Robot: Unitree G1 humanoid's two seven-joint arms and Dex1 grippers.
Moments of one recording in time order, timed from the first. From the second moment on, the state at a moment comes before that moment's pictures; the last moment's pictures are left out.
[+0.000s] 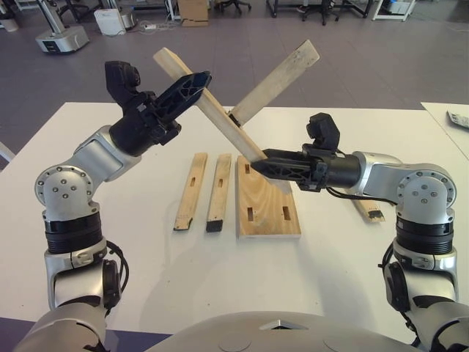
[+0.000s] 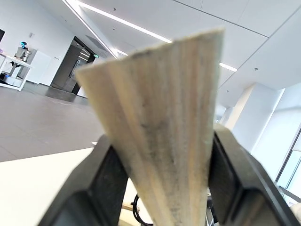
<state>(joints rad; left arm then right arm) -0.49 0.51 0.27 -0.17 -1.49 0.86 -0.53 -0.51 -0.43 -0.11 -0.28 1.26 1.23 0.66</state>
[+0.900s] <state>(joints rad) -0.43 0.56 0.25 -0.22 -1.02 0.66 -0.67 -0.31 -0.54 -0.27 -0.13 1.07 1.01 0.64</state>
